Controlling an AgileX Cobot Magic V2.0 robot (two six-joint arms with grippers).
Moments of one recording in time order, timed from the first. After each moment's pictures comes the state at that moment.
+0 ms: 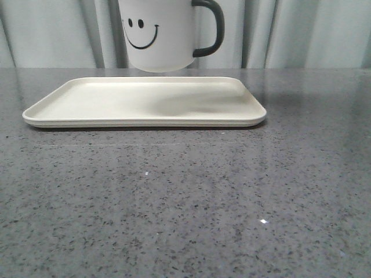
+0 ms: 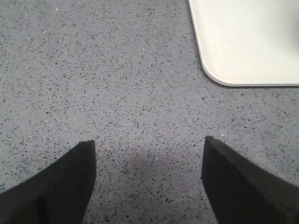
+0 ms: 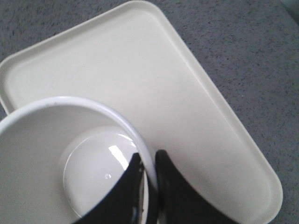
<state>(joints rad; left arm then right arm) -0.08 0.62 -0.68 -0.06 0.85 -0.13 0.52 1.99 -2.16 0.29 1.19 -0.59</state>
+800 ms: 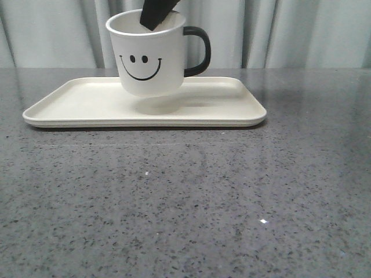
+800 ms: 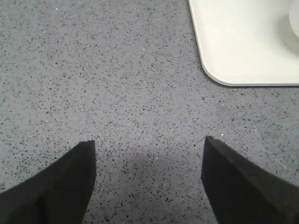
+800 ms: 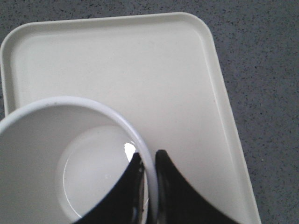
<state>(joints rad) -0.08 0.62 -0.68 -0.06 0.85 -0.13 0.52 2.15 -2.33 0.39 1.25 -0.93</state>
